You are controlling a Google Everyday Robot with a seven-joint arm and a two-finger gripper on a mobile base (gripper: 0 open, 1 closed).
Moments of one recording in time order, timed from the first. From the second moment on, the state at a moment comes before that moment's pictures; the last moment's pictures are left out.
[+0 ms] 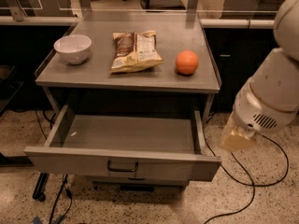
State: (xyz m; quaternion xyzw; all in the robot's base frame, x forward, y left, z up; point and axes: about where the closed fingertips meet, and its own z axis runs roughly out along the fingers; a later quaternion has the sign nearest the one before) arm 0.384 -0.175 0.865 -0.55 0.83 0.05 0.08
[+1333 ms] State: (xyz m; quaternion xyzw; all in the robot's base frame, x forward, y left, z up) arm 0.387 -0.172 0.767 -0.51 0.86 0.09 0.04
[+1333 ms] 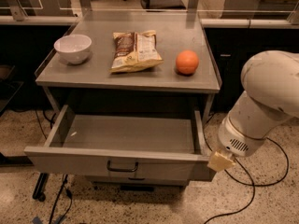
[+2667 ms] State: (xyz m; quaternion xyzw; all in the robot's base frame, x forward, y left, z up) arm 0.414 -0.165 0.700 -0.45 0.89 0.10 0.05
